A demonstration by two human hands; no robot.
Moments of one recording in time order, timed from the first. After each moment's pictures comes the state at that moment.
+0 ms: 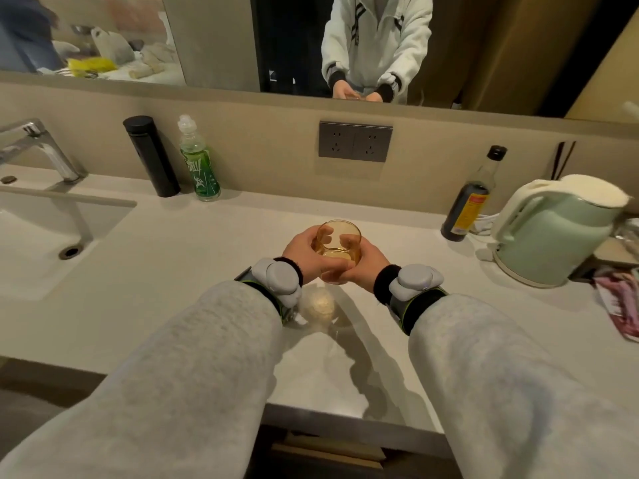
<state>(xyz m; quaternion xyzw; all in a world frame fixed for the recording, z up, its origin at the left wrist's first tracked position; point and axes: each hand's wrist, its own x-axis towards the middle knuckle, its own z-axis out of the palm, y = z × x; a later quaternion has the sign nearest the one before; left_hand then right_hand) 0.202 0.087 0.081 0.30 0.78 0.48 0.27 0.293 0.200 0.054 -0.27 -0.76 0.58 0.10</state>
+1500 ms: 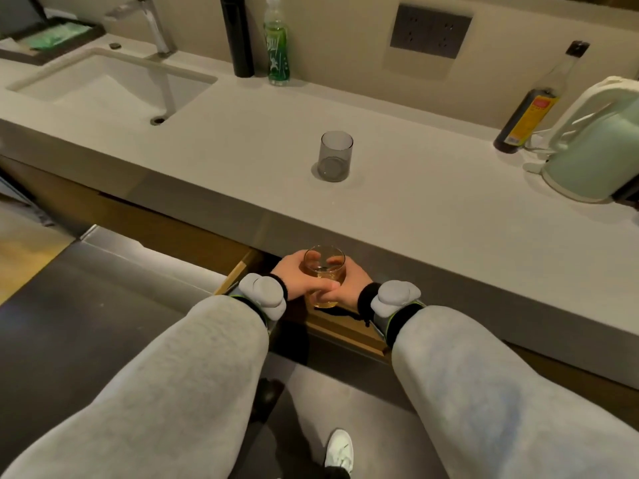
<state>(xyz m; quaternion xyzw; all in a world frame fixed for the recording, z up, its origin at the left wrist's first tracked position) 0.378 -0.156 -0.041 0.18 0.81 0.42 0.36 0.453 -0.024 -0.077 -0.25 -0.80 0.53 -0.09</state>
